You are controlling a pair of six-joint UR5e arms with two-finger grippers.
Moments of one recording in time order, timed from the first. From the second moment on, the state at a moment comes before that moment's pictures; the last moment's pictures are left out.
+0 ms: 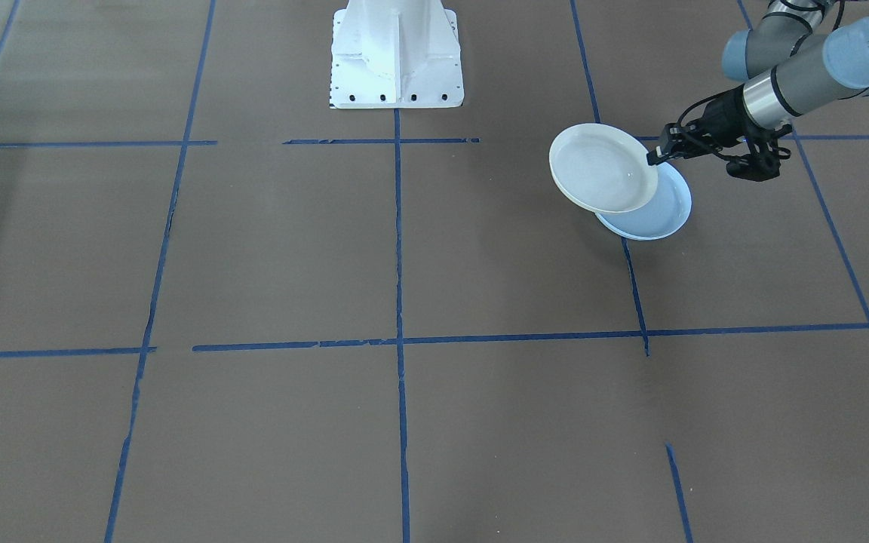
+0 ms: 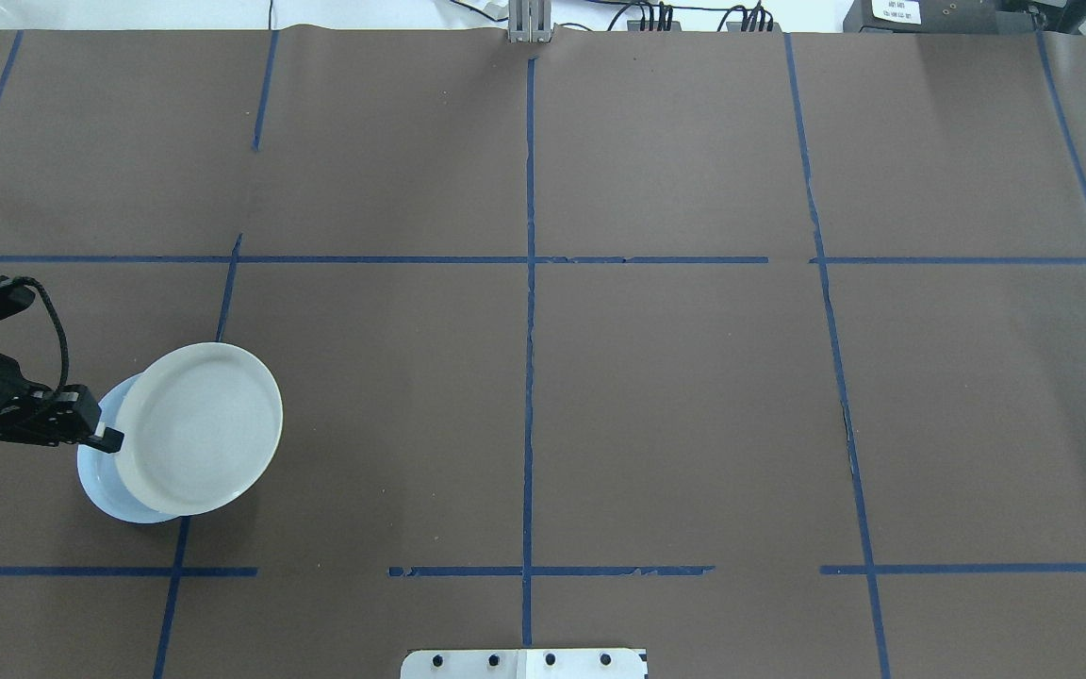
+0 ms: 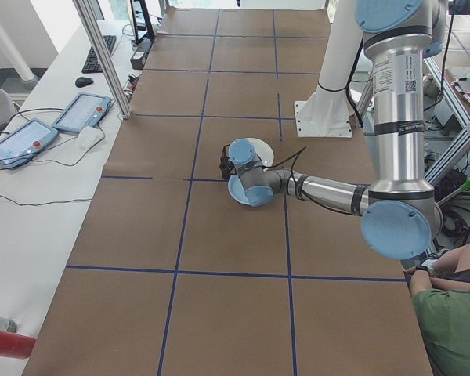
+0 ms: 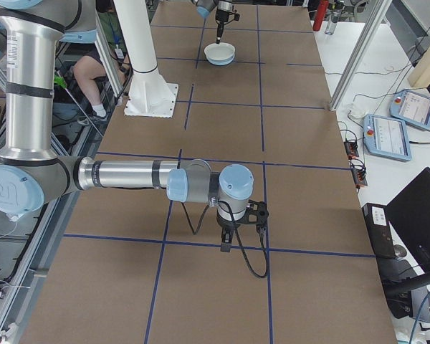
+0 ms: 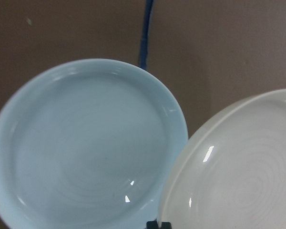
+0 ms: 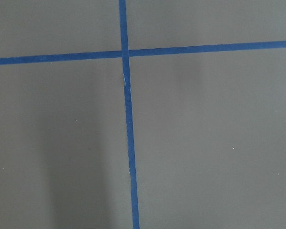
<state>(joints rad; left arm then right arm) -0.86 -1.44 -1.75 -2.51 -2.50 -1.23 1.56 -1.69 1.73 -1.64 2.31 0.06</state>
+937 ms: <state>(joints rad) -0.89 -1.42 -1.63 -2.52 -2.50 -1.08 1.56 -1.69 1.73 -1.64 2.31 0.06</state>
